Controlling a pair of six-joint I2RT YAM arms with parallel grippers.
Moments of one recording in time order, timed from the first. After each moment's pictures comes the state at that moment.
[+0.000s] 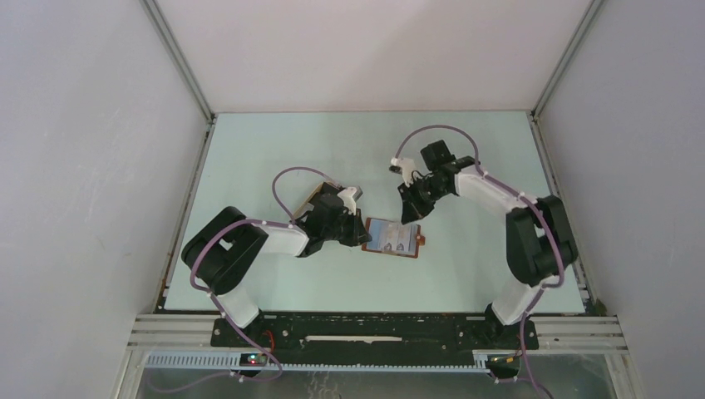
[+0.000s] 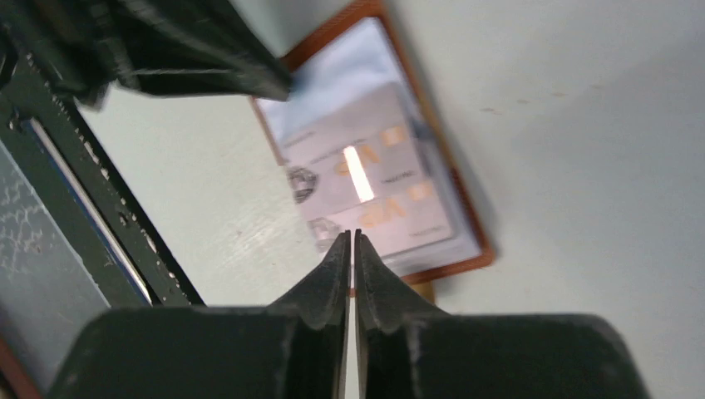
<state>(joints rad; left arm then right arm) -0.68 1.69 0.65 0.40 0.28 -0.52 0.38 1.78 1.26 -0.70 -0.61 -0.25</state>
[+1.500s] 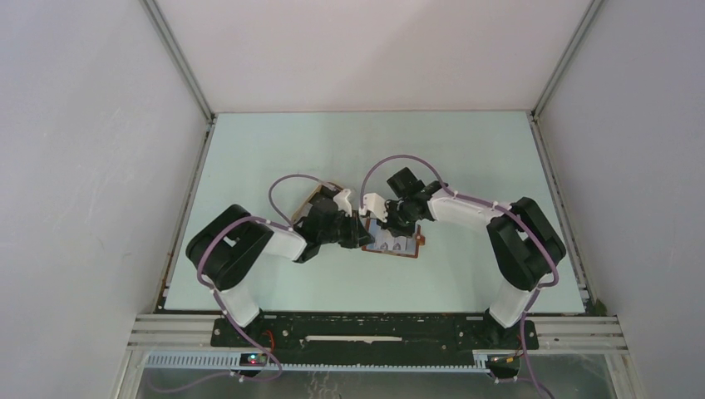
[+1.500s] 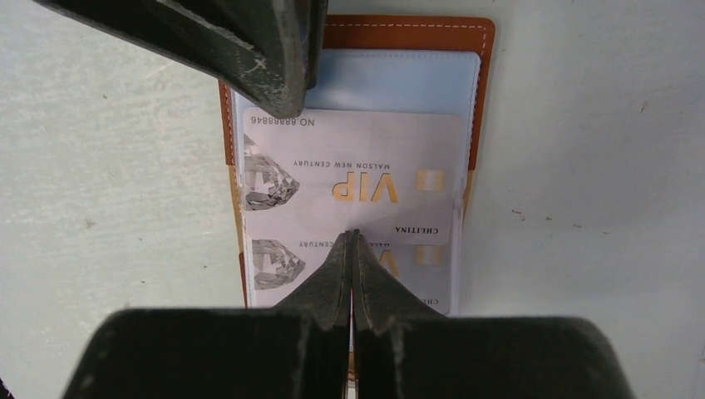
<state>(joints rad) -0.66 1.73 0.58 0.60 0.35 -0.62 0.65 1.74 1.09 -0.51 -0.33 -0.73</state>
